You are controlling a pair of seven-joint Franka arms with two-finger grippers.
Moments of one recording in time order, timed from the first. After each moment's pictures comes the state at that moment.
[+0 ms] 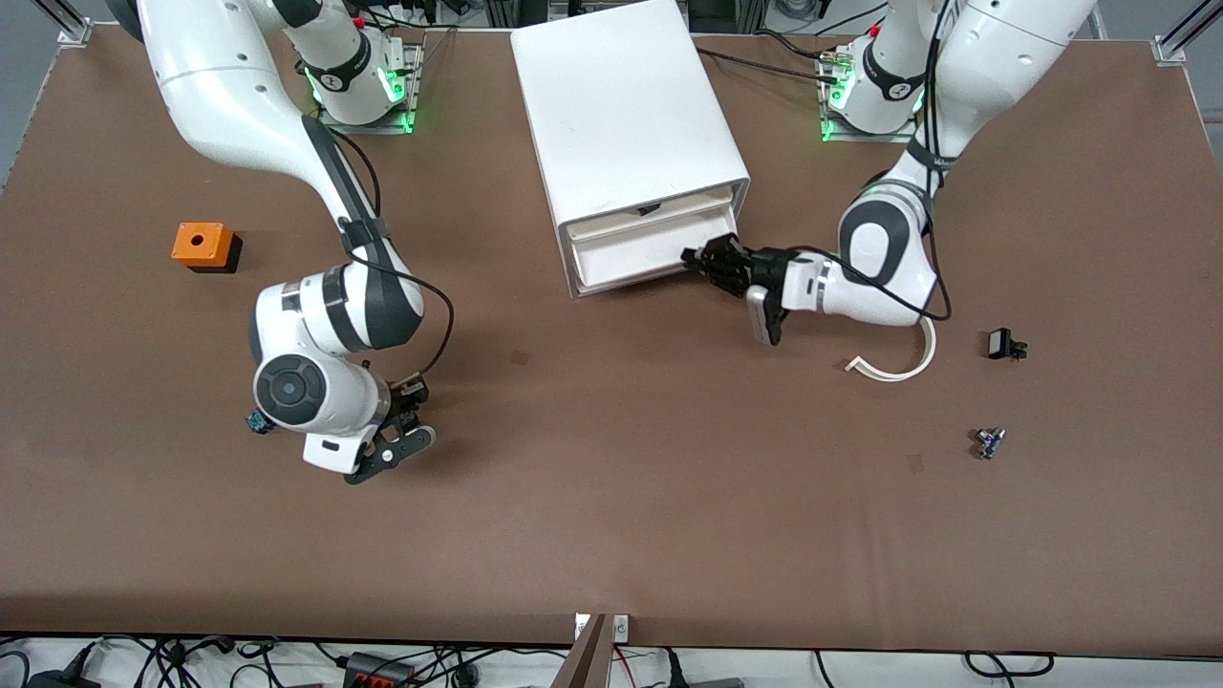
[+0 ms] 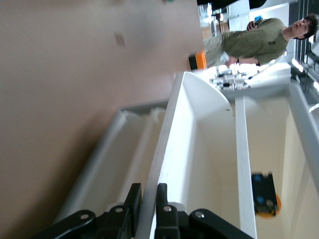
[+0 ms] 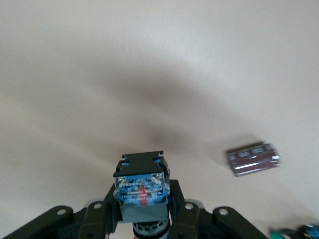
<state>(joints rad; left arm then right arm) -0.01 0.50 -0.32 -2.05 -1.21 1.97 1.04 0.30 0.77 -0.01 -1.23 0.00 1.89 -0.23</state>
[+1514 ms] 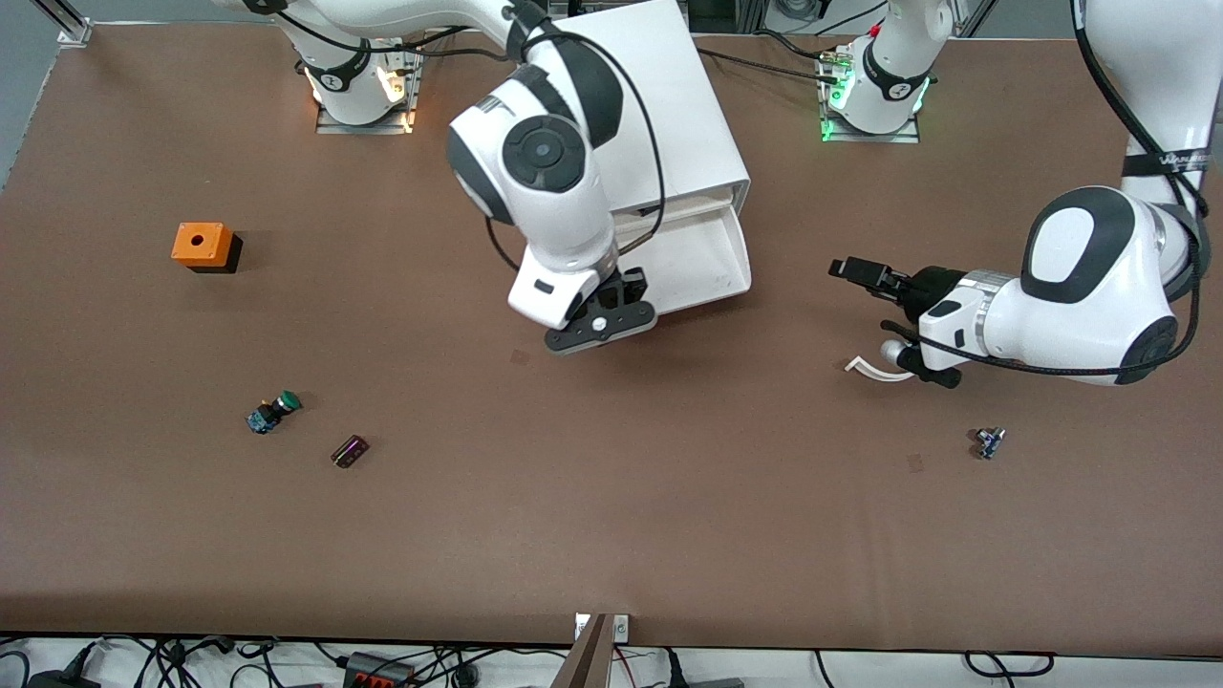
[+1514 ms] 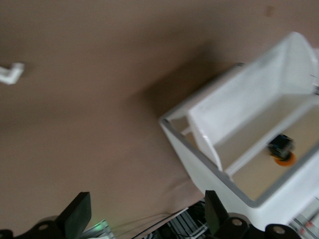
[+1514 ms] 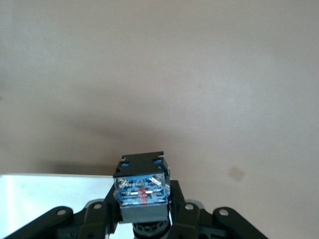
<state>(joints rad) 0.17 0.43 -0.32 -1.56 -0.33 1.46 0.11 0.71 0.72 0.04 -1.04 0.00 1.88 0.50</state>
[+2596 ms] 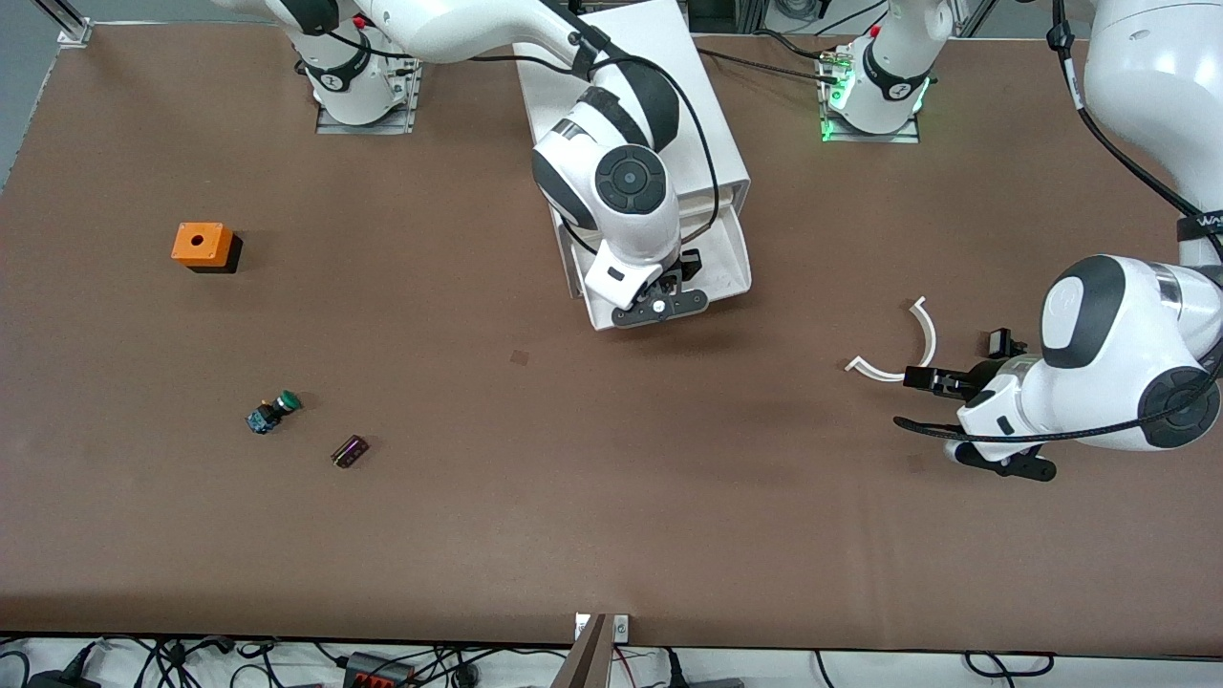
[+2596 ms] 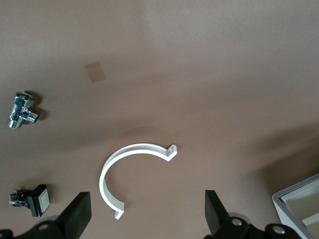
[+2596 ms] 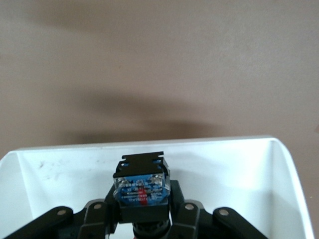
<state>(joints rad) 0.16 0.67 -0.32 -1.24 0.07 1.59 0.05 0.80 0.83 0.05 -1.05 0.12 1.89 0.61</state>
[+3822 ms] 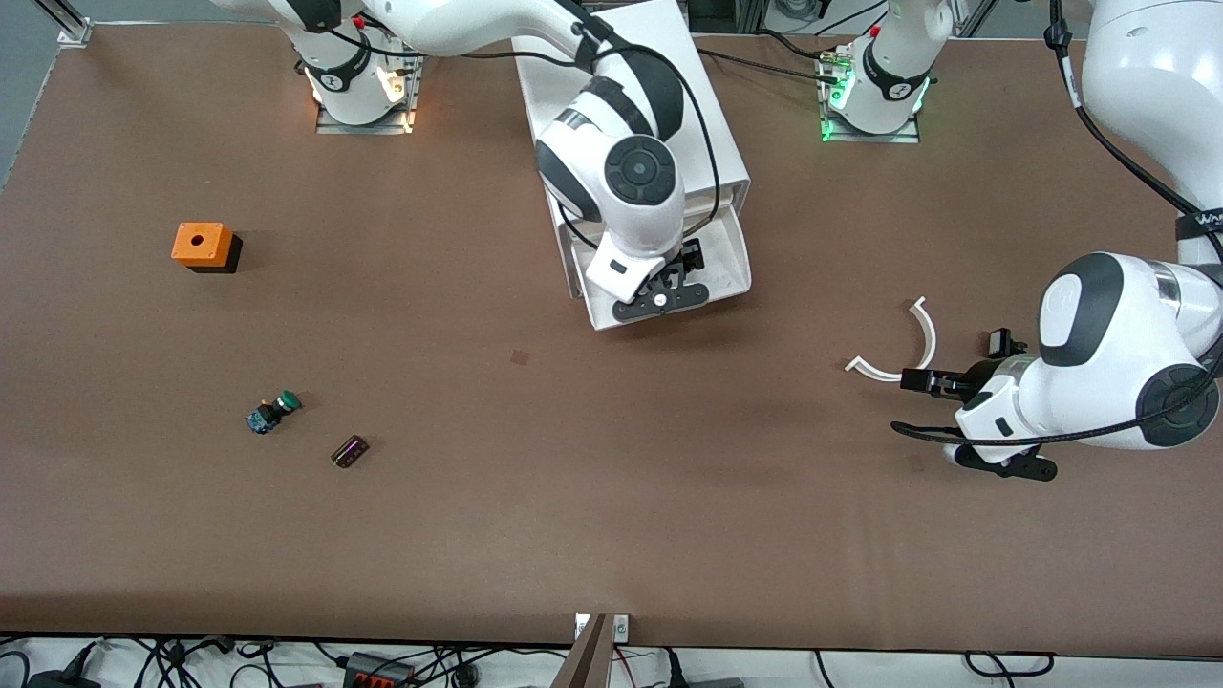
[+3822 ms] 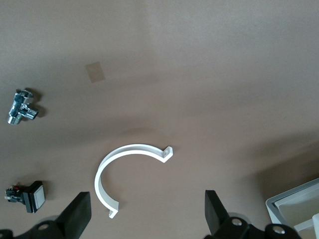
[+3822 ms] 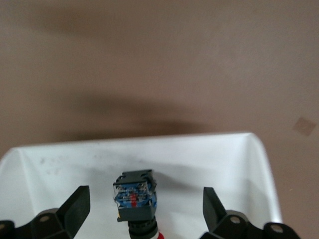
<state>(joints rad) 0.15 0.67 -0.32 -1.23 0.07 1.59 -0.01 0.79 0.80 0.02 -0.99 0.11 1.83 0.62</state>
